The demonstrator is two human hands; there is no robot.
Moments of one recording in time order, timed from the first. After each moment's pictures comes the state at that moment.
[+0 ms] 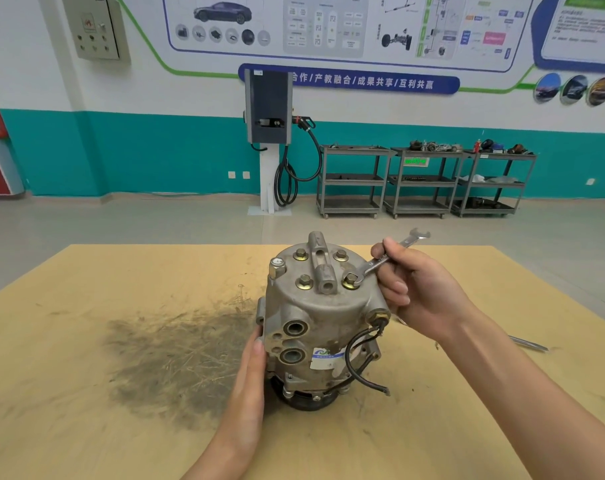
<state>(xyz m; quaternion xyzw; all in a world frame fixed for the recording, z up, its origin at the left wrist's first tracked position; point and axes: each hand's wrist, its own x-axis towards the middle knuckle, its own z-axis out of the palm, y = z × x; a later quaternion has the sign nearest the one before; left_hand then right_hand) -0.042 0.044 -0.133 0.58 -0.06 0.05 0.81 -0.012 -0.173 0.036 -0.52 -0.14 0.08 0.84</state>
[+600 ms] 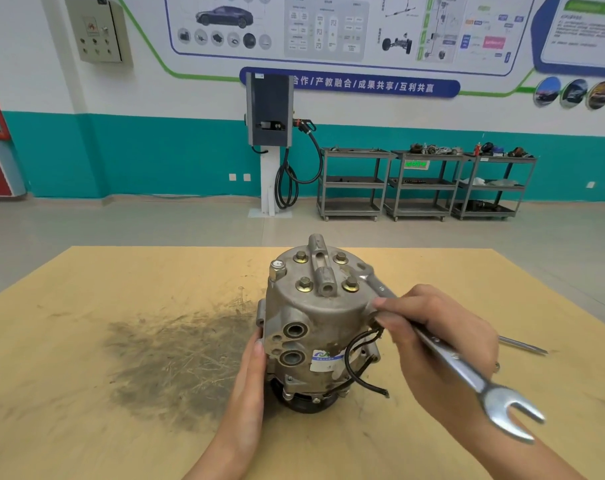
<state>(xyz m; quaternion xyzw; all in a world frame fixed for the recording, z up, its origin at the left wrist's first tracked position) -0.043 0.045 -0.130 0.57 -0.07 0.05 0.82 -0.077 -0.157 0.013 -0.68 -0.36 -0.52 0.37</state>
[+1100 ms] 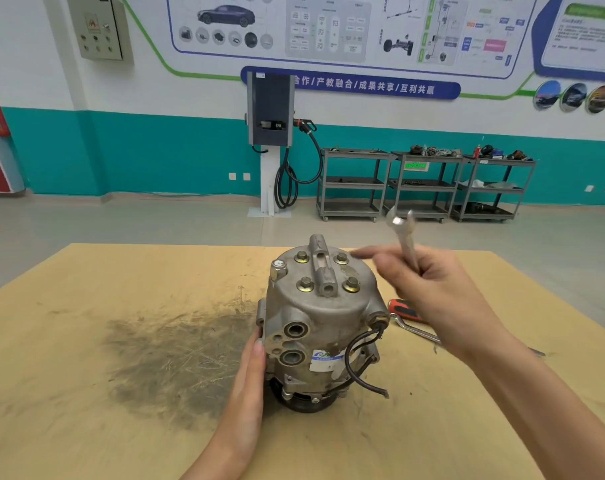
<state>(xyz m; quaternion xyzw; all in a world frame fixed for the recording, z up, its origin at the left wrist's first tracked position) -0.045 0.044 -0.126 0.58 -0.06 0.05 0.81 -0.056 -0.170 0.058 -0.77 -0.23 -0.11 0.59</state>
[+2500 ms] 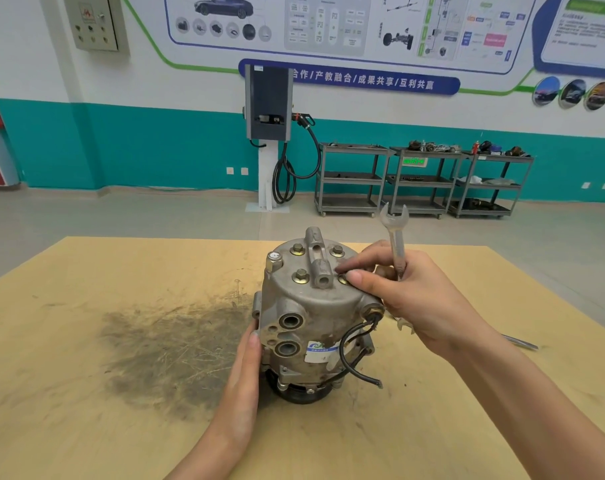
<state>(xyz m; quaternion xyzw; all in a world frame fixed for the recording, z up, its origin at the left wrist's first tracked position) -0.048 0.041 -0.121 0.56 -0.07 0.07 0.82 -0.049 -0.163 0.049 -0.78 -0.17 -0.06 0.60</state>
